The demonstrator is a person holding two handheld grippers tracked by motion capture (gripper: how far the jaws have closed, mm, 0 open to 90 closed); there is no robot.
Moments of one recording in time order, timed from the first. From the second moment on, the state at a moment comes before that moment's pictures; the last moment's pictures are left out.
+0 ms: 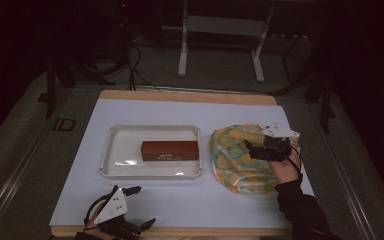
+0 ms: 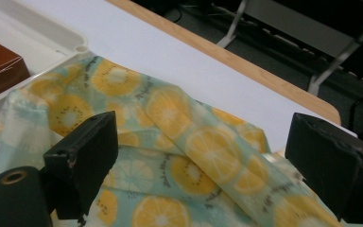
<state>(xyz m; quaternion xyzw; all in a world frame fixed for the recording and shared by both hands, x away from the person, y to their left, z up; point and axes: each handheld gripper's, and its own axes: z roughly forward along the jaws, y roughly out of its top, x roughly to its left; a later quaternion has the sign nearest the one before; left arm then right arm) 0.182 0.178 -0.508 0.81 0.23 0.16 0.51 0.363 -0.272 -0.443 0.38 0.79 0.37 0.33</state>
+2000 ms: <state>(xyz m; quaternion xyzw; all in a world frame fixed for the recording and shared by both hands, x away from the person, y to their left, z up) 0.182 0.176 -0.506 0.81 0.23 0.16 0.52 0.262 -0.356 -0.494 0.46 0.71 0.39 0.36</state>
